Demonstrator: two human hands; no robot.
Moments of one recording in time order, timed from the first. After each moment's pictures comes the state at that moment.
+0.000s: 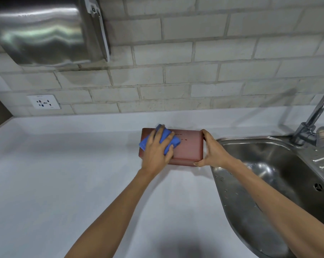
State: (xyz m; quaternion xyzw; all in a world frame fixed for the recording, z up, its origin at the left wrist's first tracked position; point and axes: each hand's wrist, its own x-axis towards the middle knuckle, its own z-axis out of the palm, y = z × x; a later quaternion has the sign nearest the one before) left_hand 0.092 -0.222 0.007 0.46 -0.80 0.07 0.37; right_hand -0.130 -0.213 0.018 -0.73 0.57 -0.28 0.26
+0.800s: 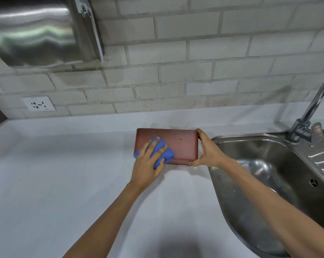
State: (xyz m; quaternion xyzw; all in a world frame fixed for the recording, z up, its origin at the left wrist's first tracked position) left_hand 0.116 -0.194 -0.016 0.44 -0.82 0.06 0.36; right_hand -0.126 -0.209 0.017 -0.72 0.57 -0.29 0.27
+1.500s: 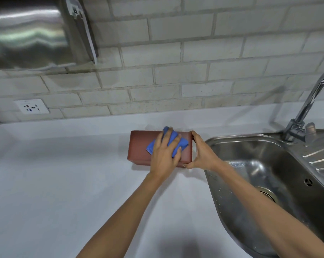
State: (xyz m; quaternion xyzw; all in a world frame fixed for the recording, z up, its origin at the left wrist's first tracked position) left_hand 0.044 -0.211 0.005 0.47 -0.80 0.06 0.37; right_hand -0.123 -0.210 0.008 -0.72 0.57 -0.31 0.26
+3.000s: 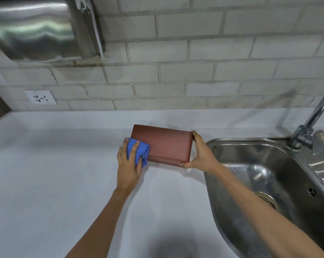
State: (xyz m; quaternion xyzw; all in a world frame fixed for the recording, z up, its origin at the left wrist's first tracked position) left_hand 0.135 -0.189 -0.039 0.57 -0.70 0.00 0.42; right_hand -0.123 -0.206 0.008 -0.71 0.55 -0.34 0.29
